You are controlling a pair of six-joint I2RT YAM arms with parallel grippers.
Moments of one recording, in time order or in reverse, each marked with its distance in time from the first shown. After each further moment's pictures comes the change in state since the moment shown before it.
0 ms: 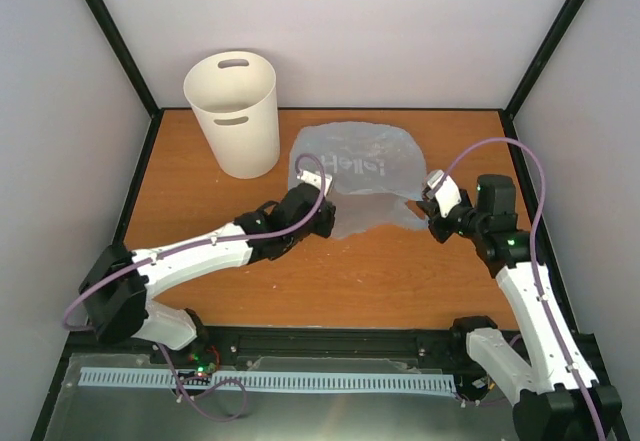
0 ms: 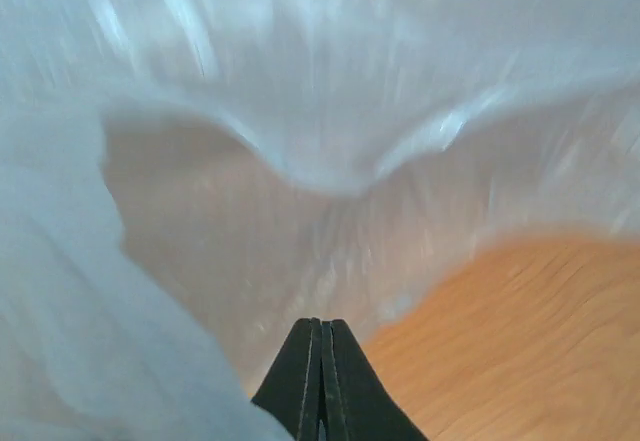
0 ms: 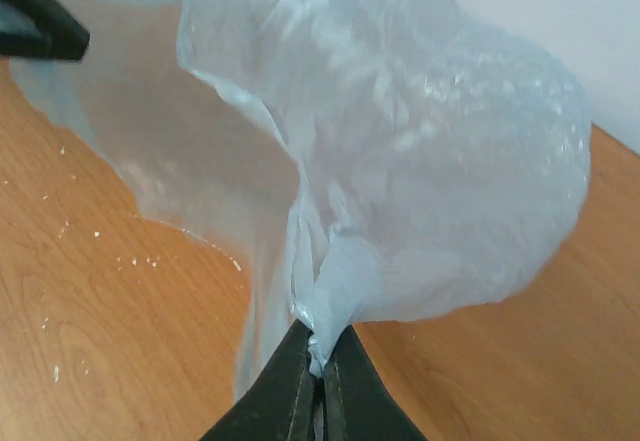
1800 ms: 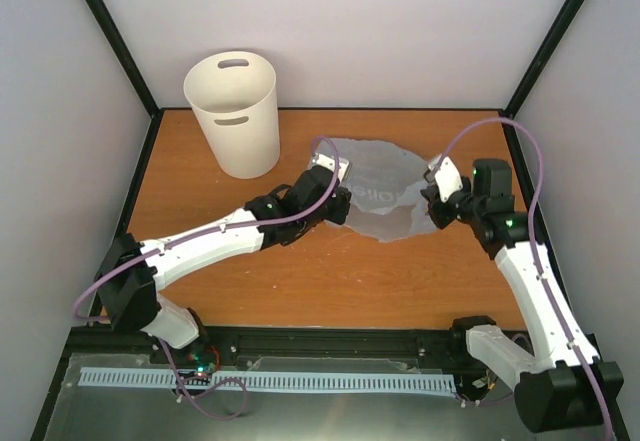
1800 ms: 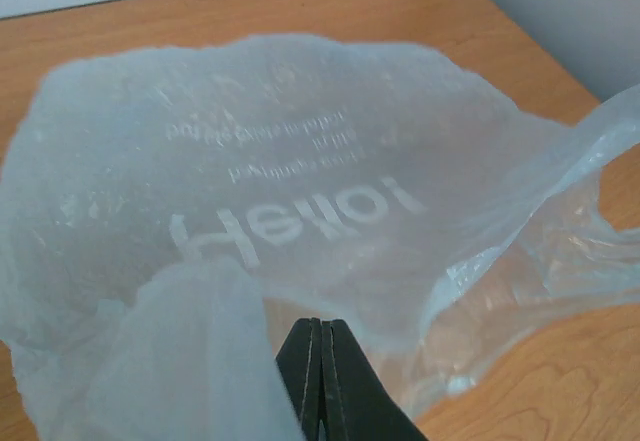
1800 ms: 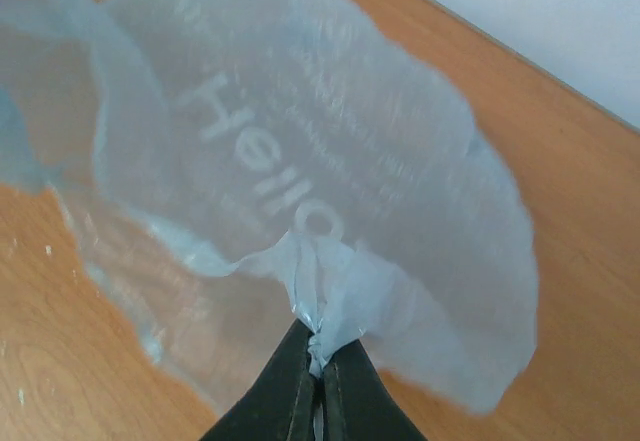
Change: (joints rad) left arm -0.014 0.057 0.227 -0.037 0.028 0.024; right arm 0.025 0.073 0.082 -0.009 0.122 0.055
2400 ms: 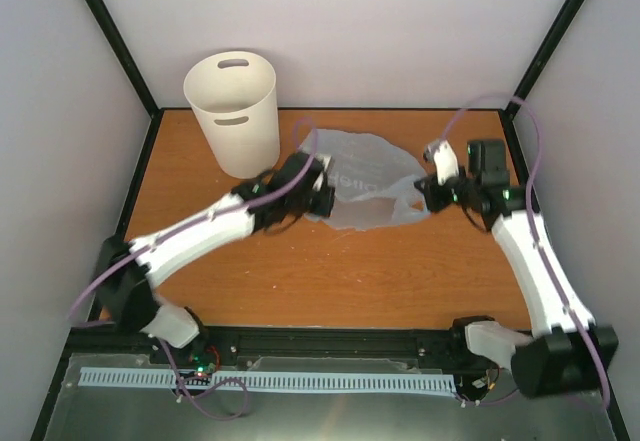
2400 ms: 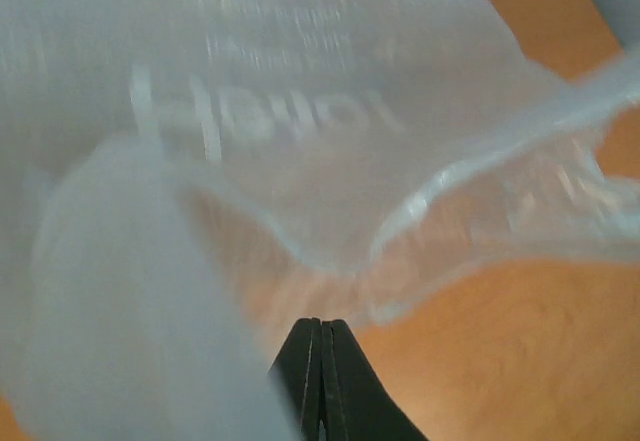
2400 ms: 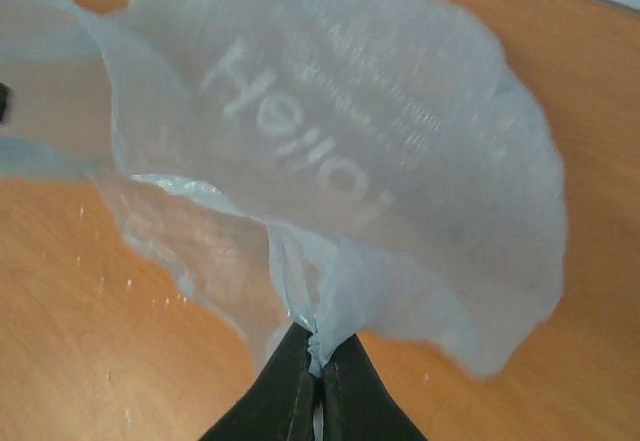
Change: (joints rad) left arm 0.092 -0.089 -0.014 -0.211 0.167 -0.101; right arm 0.000 0.132 0.141 -0.106 -0.089 0.175
